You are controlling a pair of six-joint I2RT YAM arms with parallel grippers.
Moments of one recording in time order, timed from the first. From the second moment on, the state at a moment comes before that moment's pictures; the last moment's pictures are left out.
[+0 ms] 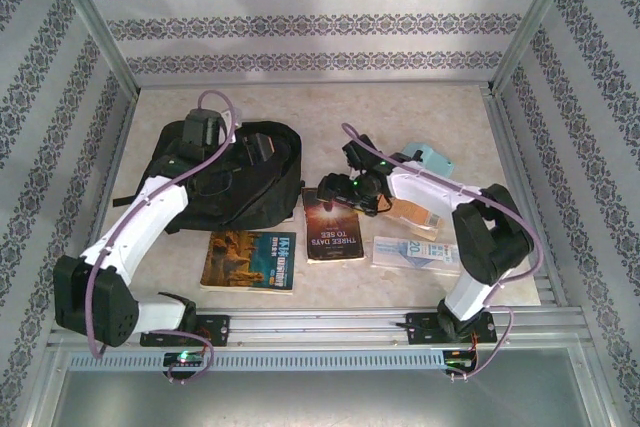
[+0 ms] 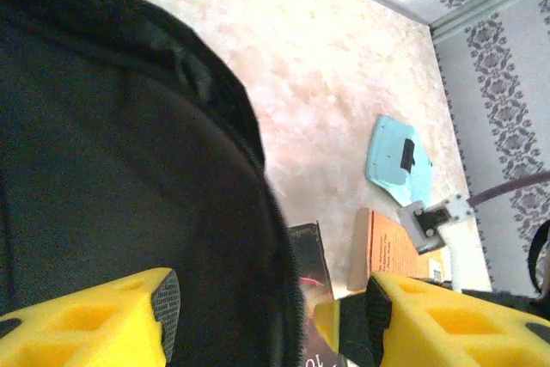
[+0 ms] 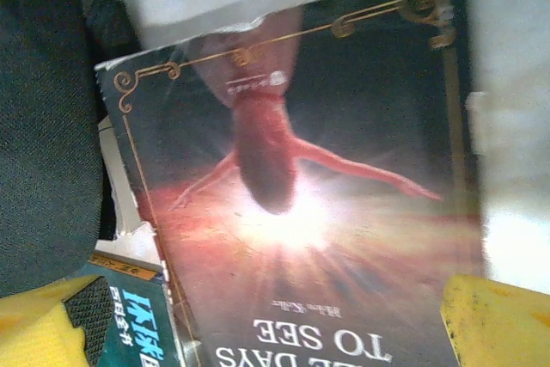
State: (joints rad) left arm -0.29 1.30 1.10 -0.43 0.32 -0.56; right arm 0.54 1.67 1.11 -0.61 -0.27 0.81
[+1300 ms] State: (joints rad) left arm -0.90 2.19 1.58 -0.55 0.51 -0.41; right arm -0.21 1.23 0.58 -0.78 -0.25 0.68
